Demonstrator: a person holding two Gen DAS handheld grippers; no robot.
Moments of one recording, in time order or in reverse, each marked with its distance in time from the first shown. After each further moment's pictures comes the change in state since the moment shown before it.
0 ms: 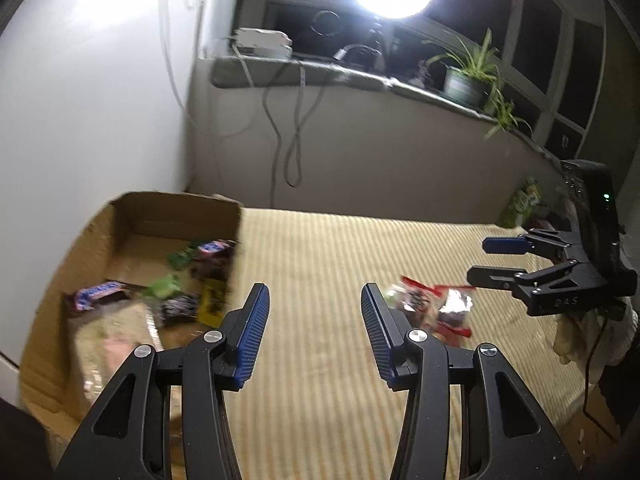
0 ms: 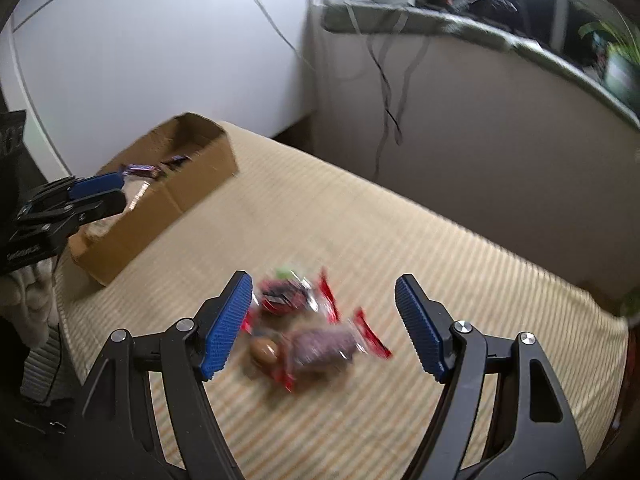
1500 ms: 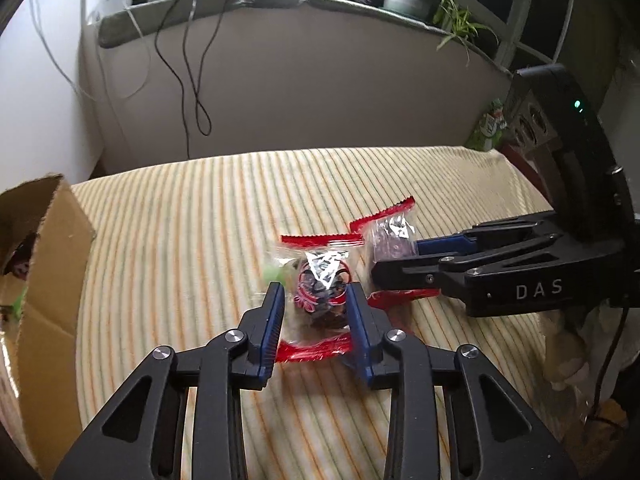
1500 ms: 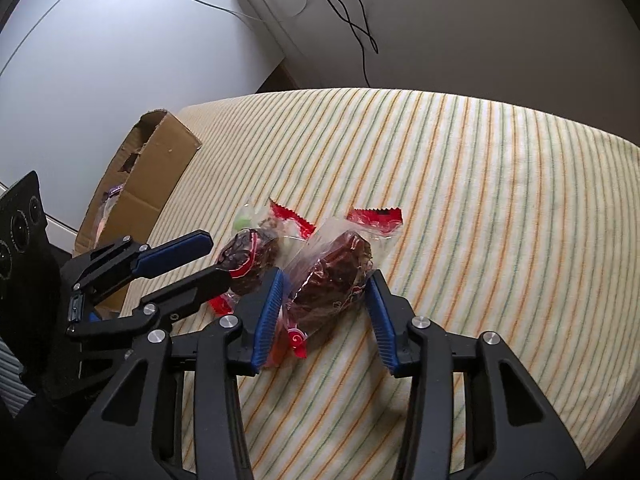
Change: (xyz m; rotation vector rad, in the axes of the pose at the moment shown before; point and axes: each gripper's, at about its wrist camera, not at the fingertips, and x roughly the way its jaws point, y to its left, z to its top) left arm 0.099 -0.077 -0.014 0.155 0.222 -0.134; right arm 0.067 -0.043 -0.032 0.330 0.169 0.174
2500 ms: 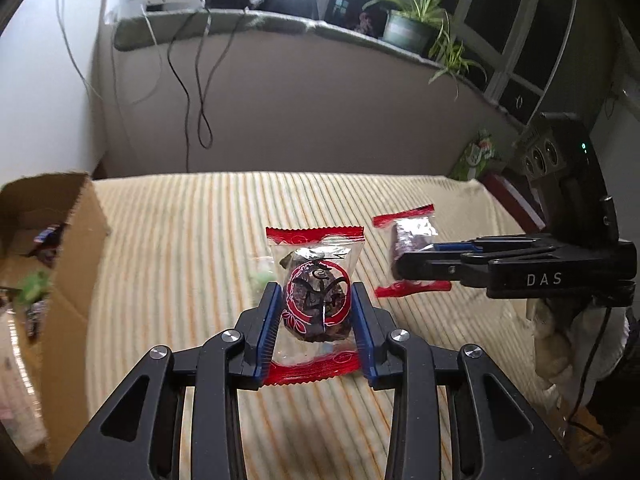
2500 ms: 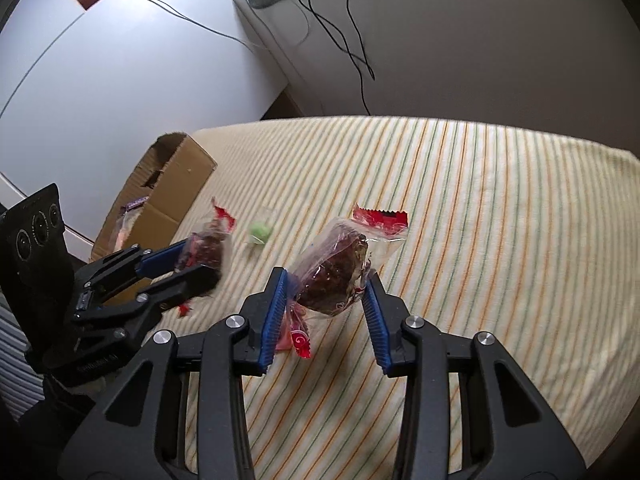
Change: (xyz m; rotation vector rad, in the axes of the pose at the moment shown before) left arm -0.044 0.014 -0.003 -0.067 -0.099 -0.053; right arm -0.057 -0.002 -0.021 0.014 -0.106 0.000
